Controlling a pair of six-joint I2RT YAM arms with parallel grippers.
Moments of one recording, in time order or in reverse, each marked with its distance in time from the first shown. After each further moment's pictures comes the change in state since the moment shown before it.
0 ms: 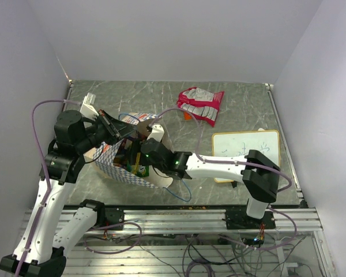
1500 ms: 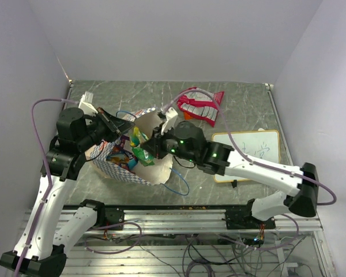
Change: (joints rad) left arm 0.000 0.023 0.003 -0.002 -0.093 0.008; right arm -0.047 -0.333 0.036 -0.137 -0.264 -0.356
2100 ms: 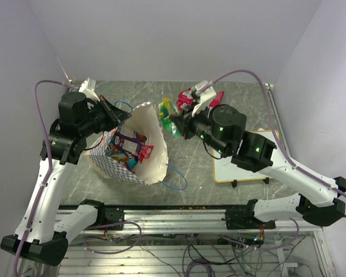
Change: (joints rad) left arm 0.000 0.164 0.196 -0.129 -0.105 0.200; right arm -0.023 -0.209 0.202 -0.270 0.172 -0.264
